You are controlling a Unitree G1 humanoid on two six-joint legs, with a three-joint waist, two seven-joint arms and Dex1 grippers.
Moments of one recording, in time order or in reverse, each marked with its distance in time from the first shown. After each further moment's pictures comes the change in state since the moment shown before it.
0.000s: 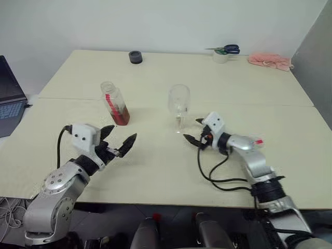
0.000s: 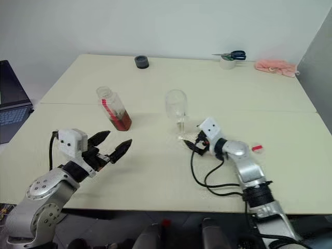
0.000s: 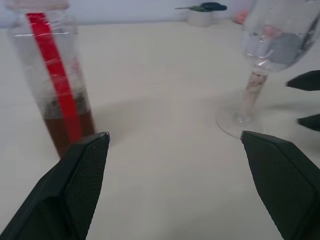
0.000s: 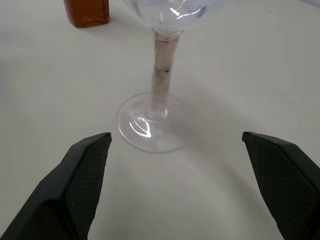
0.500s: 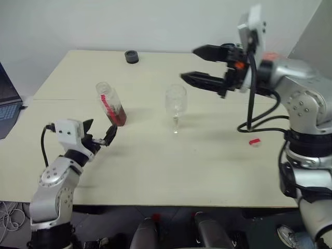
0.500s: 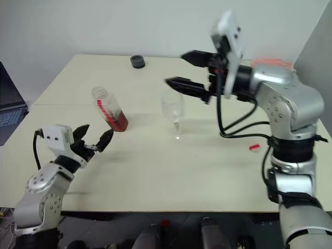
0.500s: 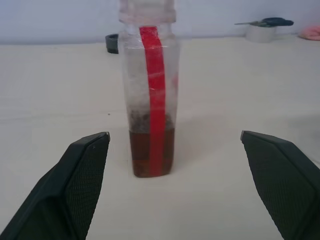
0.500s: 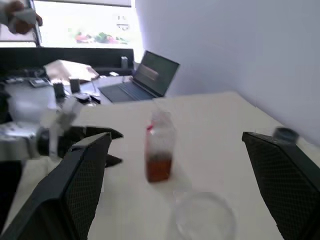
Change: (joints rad) left arm -0.198 0.028 0.034 0.204 0.080 -0.107 0.056; right arm -0.627 0.037 -0.176 -0.114 0.463 0.537 0.053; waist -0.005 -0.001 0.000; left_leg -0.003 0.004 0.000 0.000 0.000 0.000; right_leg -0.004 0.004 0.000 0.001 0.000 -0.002
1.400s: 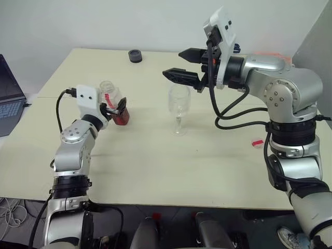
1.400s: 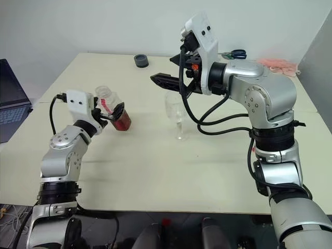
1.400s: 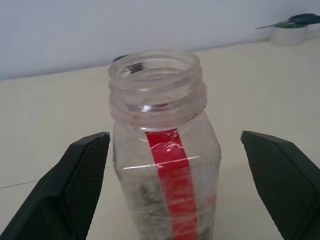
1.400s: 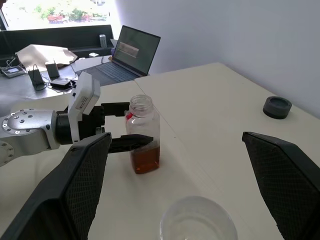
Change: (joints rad) left arm -0.386 -0.008 -0.157 0.428 0.194 -0.097 0.033; right arm -0.032 0.018 0.099 0.089 -0.069 0.029 -0.122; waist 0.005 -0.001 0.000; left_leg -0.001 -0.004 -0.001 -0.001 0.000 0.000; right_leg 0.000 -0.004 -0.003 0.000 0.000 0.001
